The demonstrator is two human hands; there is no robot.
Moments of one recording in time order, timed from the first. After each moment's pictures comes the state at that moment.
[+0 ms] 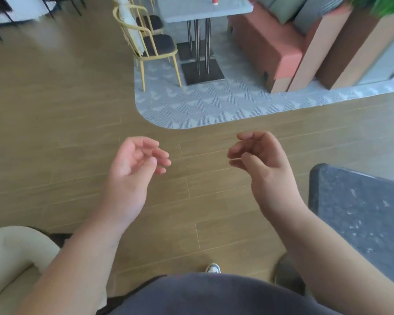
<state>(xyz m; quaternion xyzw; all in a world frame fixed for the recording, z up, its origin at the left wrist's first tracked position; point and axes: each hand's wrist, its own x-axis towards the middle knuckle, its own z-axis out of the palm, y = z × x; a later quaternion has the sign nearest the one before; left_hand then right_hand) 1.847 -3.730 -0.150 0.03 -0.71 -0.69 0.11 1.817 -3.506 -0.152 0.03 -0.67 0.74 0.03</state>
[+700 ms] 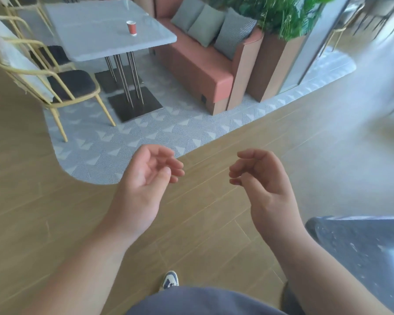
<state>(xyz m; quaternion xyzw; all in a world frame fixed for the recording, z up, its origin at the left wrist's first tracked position) 1.428 -3.730 -0.158 -0.19 -0.68 -0.71 -0.04 1.502 -3.527 -0.142 -0.09 -0.71 0.67 0.20</state>
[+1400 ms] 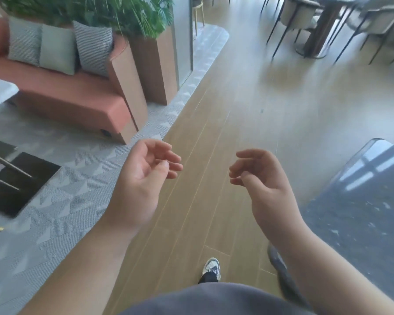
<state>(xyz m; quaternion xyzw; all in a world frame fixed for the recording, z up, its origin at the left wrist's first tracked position) 1.219 -3.366 -0.148 -0.36 -0.61 -0.67 -0.24 1.395 -3.239 -0.156 -0.31 -0.64 0.60 0.36</state>
